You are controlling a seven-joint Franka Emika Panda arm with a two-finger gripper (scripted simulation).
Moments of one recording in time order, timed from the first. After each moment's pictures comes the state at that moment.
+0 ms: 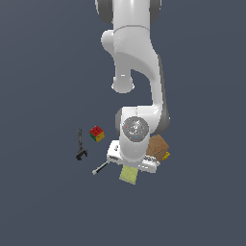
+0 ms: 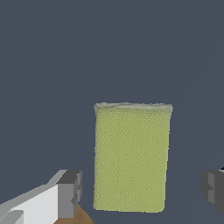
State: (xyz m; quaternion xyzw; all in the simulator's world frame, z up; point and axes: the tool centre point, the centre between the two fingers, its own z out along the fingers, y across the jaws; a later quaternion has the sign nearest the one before) arm 0.110 0.033 0.059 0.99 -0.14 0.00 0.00
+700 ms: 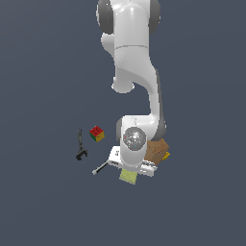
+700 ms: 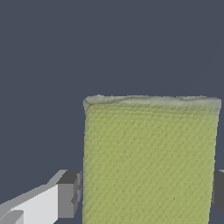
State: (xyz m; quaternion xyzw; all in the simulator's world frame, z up) arm 0.110 0.033 0.011 0.99 -0.14 0.00 0.00
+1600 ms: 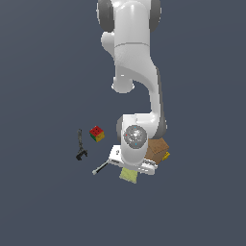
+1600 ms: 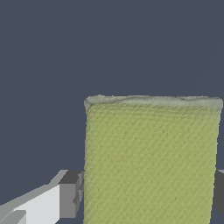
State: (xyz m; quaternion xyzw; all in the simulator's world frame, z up) arm 0.106 0.036 0.016 0.99 -0.14 0.00 0.00
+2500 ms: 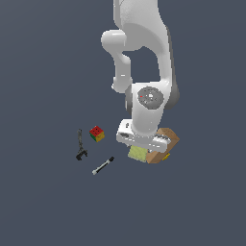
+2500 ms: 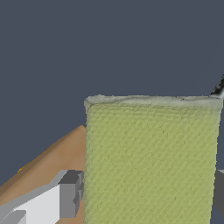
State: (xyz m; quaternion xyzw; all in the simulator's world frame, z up) arm 0.048 0.071 0.110 0.99 -0.14 0.00 0.00
